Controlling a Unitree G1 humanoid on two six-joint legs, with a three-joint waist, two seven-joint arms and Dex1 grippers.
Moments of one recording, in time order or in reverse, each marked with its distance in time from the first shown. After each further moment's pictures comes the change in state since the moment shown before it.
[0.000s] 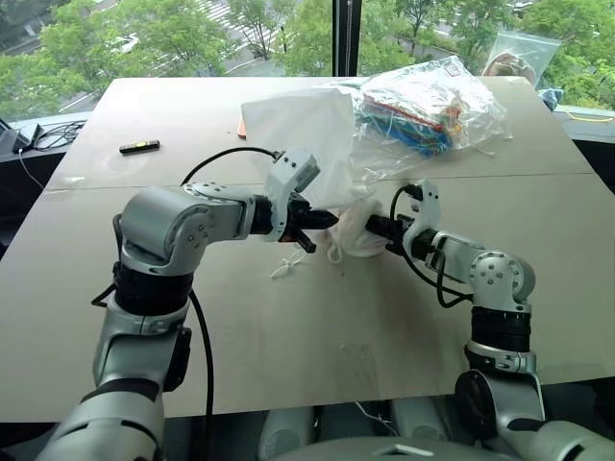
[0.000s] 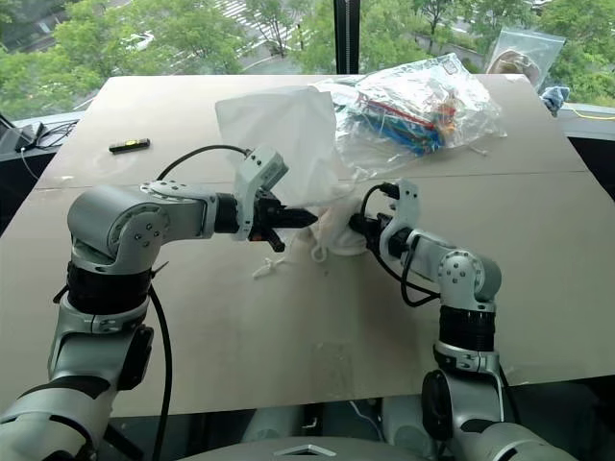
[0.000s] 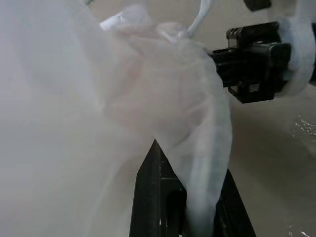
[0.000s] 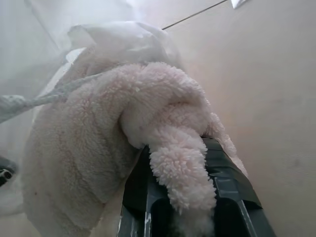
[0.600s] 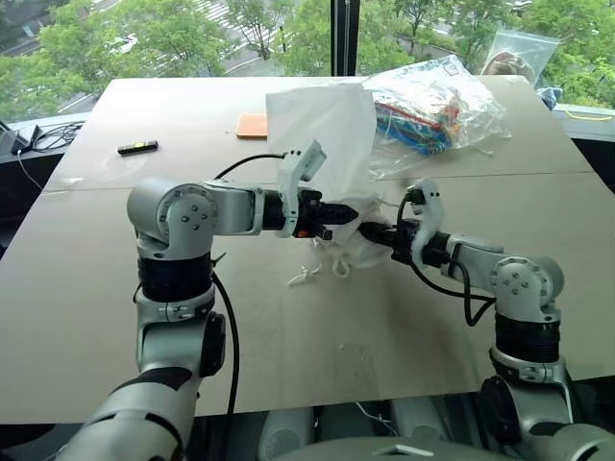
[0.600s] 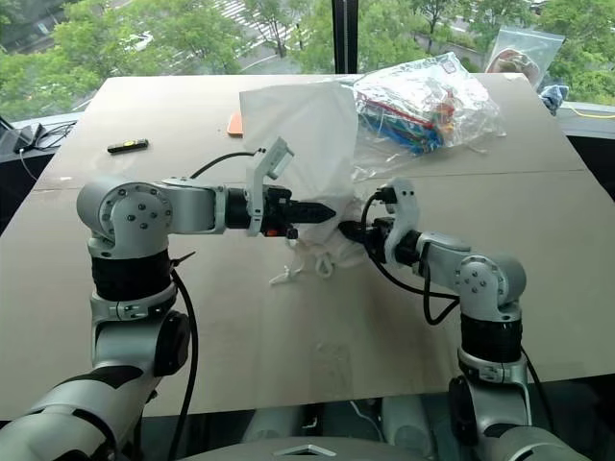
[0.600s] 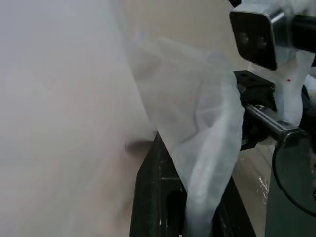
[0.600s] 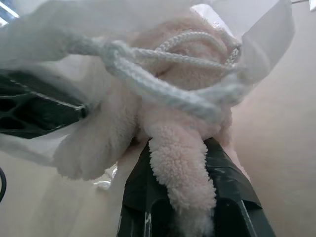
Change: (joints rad) left arm -0.060 -0.186 0.185 0.086 -0.142 0.197 0.155; right arm 0.017 -0.094 0.088 -0.119 0.080 0.068 0.094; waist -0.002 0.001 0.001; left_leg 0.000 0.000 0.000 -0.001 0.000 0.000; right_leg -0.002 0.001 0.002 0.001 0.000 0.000
